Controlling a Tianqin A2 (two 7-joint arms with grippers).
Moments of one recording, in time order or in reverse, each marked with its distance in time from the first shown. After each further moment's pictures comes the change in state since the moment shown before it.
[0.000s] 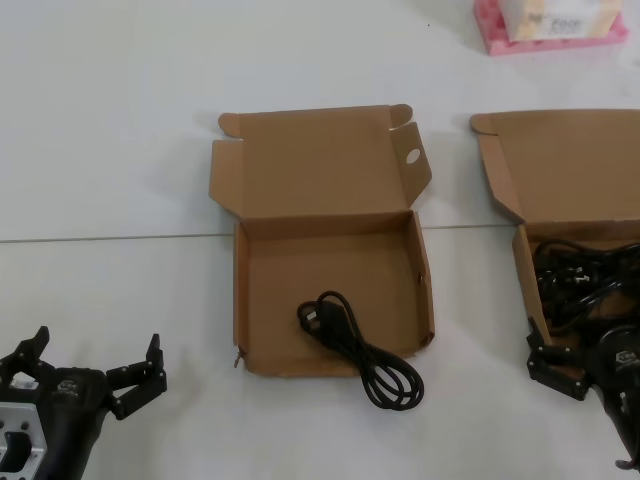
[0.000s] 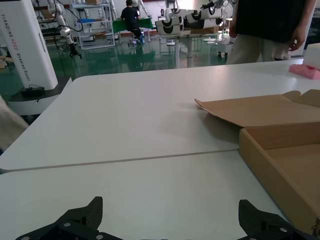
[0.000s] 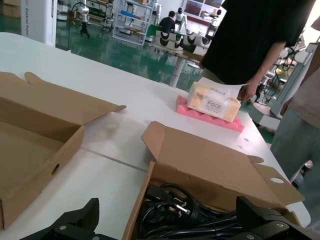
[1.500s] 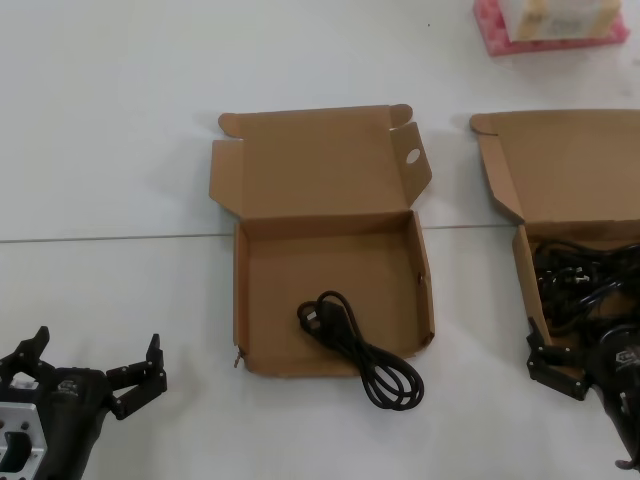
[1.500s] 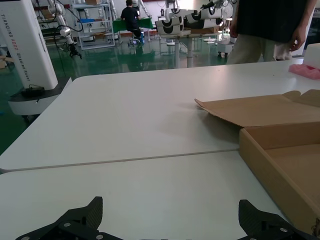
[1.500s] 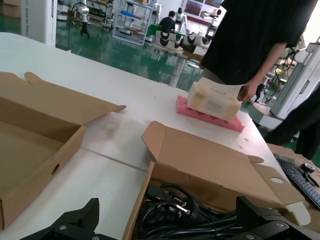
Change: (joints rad) left arm 0.000 0.000 0.000 0.000 0.000 0.000 0.000; right arm 0.000 0.000 0.000 0.000 0.000 0.000 0.000
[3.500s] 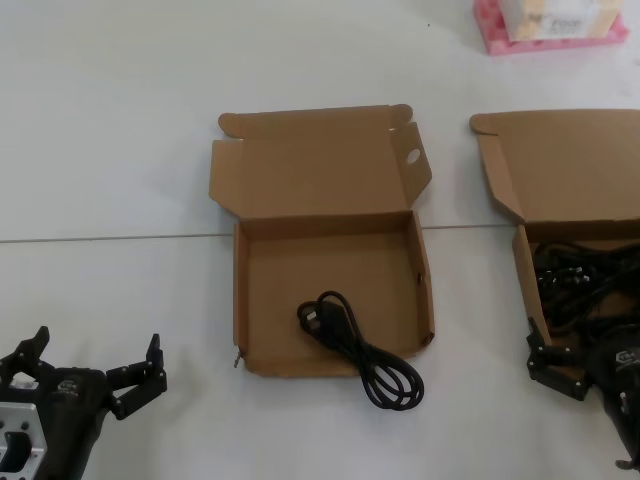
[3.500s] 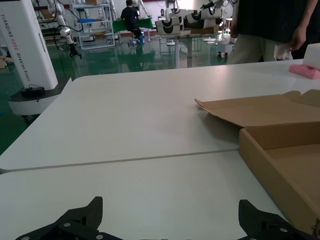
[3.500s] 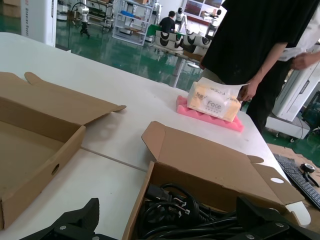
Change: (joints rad) left arm 0.000 0.000 0.000 0.000 0.000 0.000 0.000; right arm 0.000 0.000 0.000 0.000 0.000 0.000 0.000
